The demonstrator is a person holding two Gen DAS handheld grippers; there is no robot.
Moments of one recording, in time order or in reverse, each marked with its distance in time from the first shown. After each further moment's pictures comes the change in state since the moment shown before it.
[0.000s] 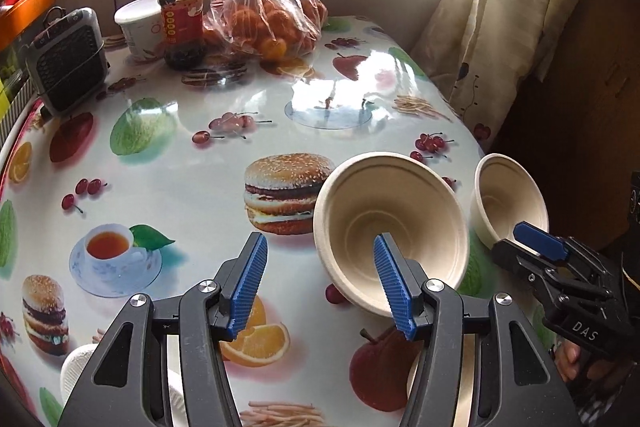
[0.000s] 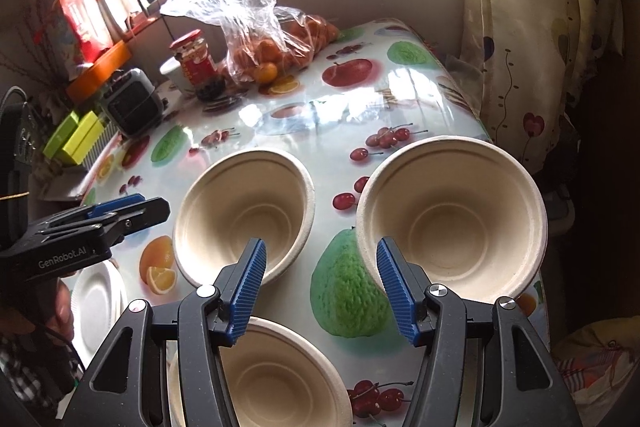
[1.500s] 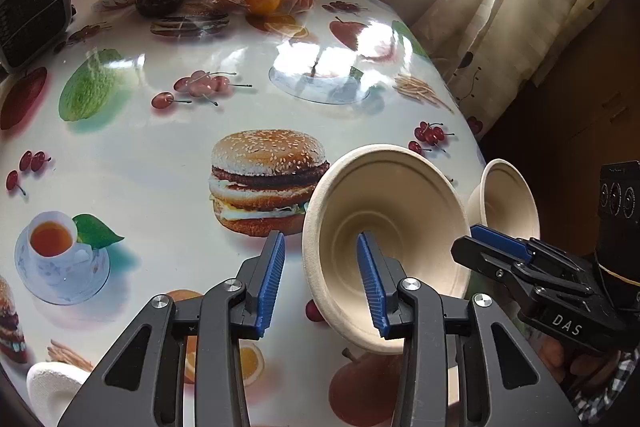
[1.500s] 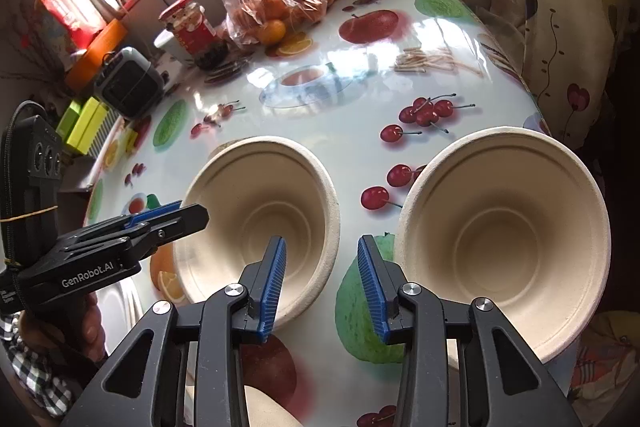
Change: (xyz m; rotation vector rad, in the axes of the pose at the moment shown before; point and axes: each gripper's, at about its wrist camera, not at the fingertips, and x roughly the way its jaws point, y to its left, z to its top) left arm 0.045 0.009 0.016 -0.094 0.140 -0.139; right arm 0.052 0.001 0.033 0.045 0.205 0.093
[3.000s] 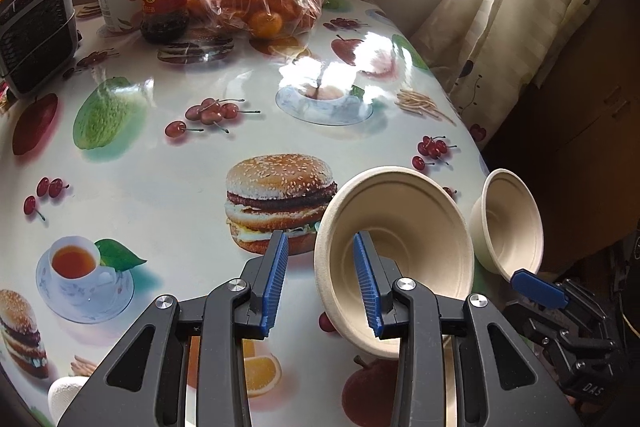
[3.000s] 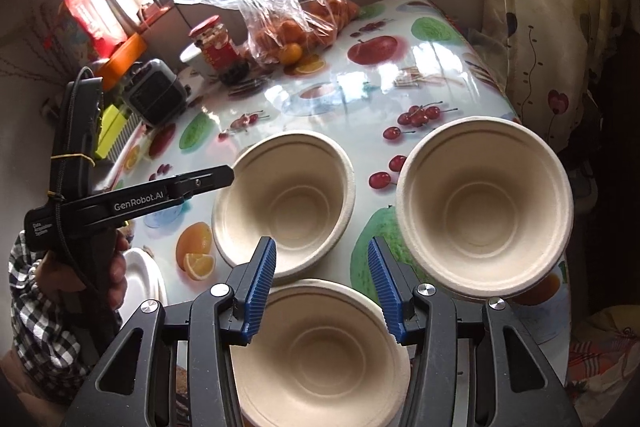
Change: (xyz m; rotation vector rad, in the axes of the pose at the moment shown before) left arm -0.013 0.001 0.007 0.035 -0.040 0.032; right arm -0.045 0.016 -0.034 -0.001 -0.092 0.012
